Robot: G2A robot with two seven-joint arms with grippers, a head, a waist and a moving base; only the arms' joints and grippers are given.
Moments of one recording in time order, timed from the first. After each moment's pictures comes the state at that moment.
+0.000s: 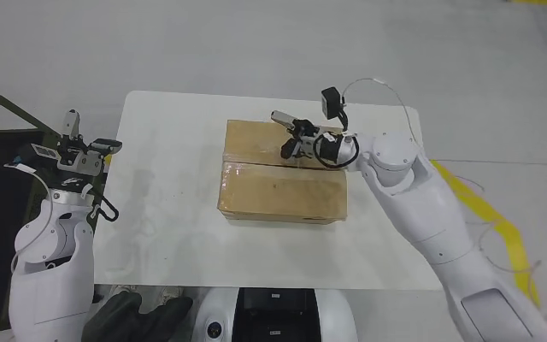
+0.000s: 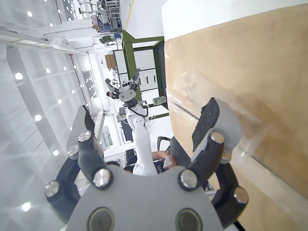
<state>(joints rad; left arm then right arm) 1.63 -1.13 -1.98 -1.74 -0.52 -0.22 -0.42 -0.81 -1.24 0.93 -1.46 0.45 0.34 0.68</state>
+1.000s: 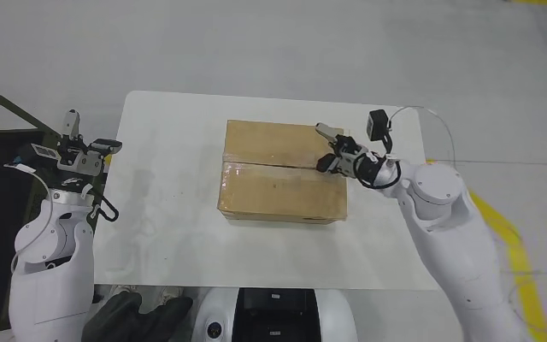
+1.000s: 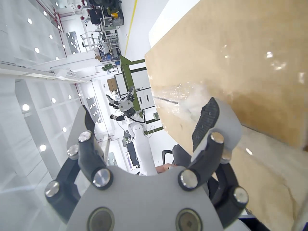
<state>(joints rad) 1.63 -1.13 -1.98 -1.74 -0.52 -0.22 -0.42 -1.16 -1.15 1.25 -1.78 0.37 0.45 0.63</state>
